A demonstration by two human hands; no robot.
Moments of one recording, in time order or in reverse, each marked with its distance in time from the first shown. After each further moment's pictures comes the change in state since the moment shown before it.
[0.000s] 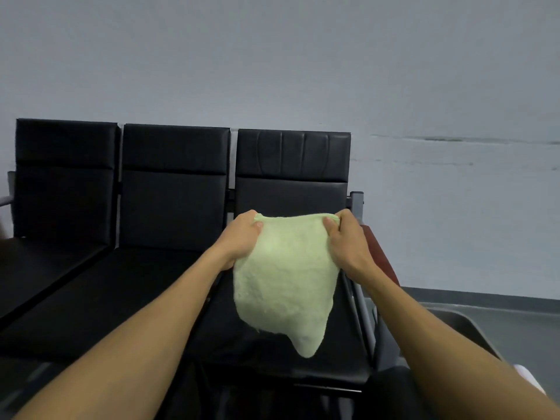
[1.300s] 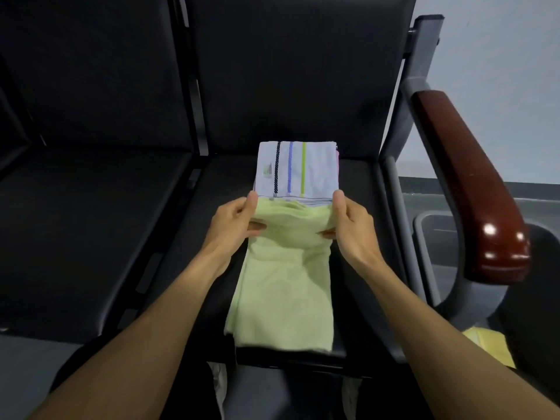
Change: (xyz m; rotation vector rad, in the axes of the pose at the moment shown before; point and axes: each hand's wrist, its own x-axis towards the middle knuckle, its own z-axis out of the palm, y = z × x) left_hand 0.101 -0.216 0.175 -0.447 -0.041 -0.394; right_hand 0.042 0.249 0.154 0.171 -0.186 0.428
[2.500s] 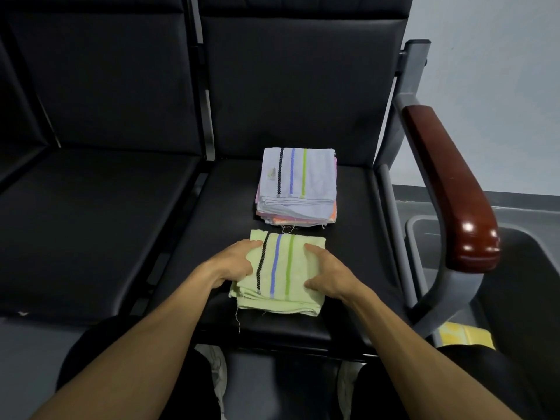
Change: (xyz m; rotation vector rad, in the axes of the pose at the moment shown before) left_hand -0.019 -0.044 -0.022 0.631 -0.400 -0.260; right_hand -0.048 0.039 0.017 -0.418 -0.502 0.273
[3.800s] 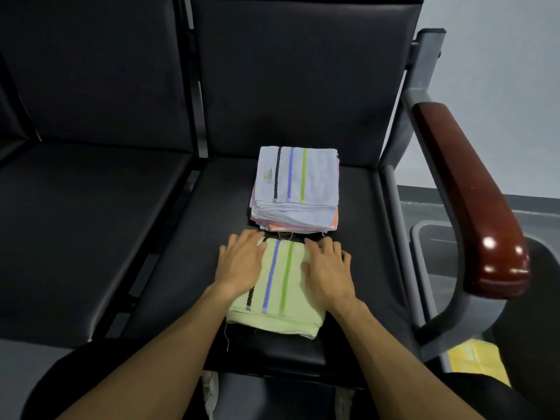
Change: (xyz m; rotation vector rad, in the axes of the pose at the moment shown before) left_hand 0.045 0.006 0.034 0.368 0.447 0.199; right_hand 0.044 0.011 0.015 -0.572 0.406 -0.229
